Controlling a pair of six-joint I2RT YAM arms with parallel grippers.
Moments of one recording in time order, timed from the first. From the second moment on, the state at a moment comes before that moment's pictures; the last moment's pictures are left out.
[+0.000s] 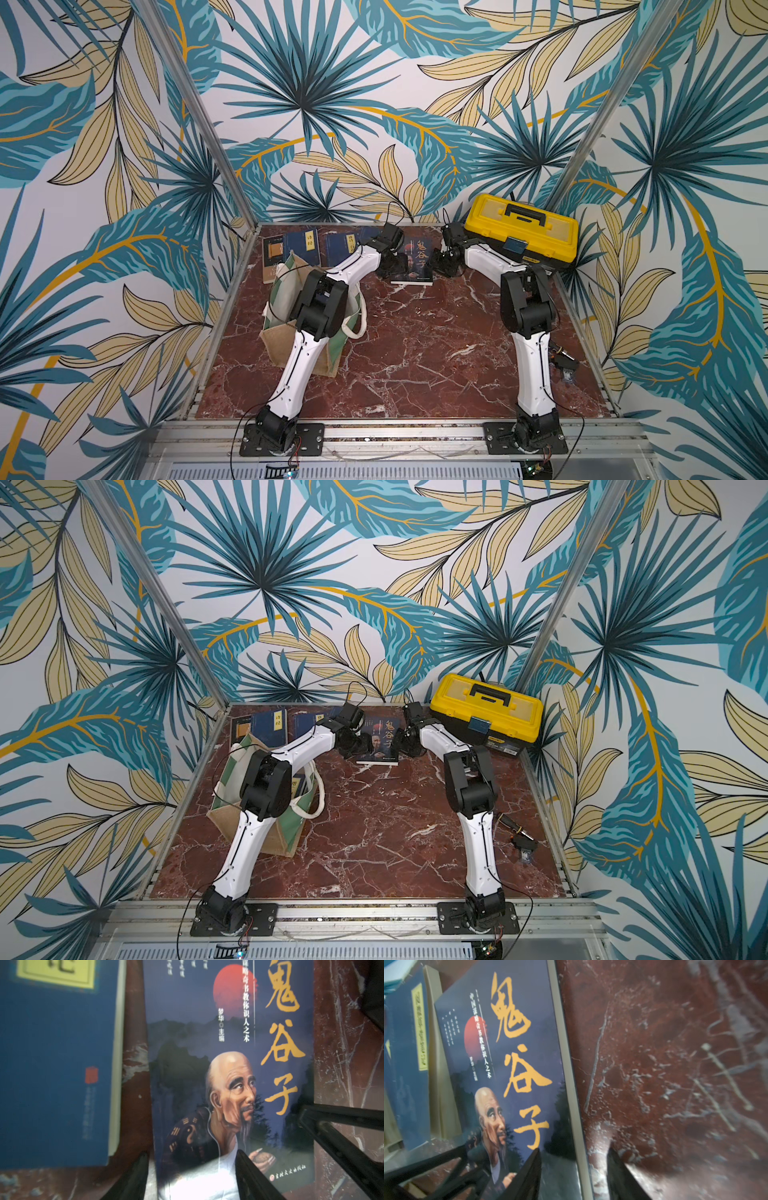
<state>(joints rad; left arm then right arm) -0.49 2.45 2.10 -0.68 0.14 -0.53 0.25 2.28 1.79 -0.55 -0.18 0.63</state>
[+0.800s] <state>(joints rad) -0.61 2.17 1.73 -0.71 0.16 -0.55 0.28 1.96 1.27 -0.42 -0.21 0.65</state>
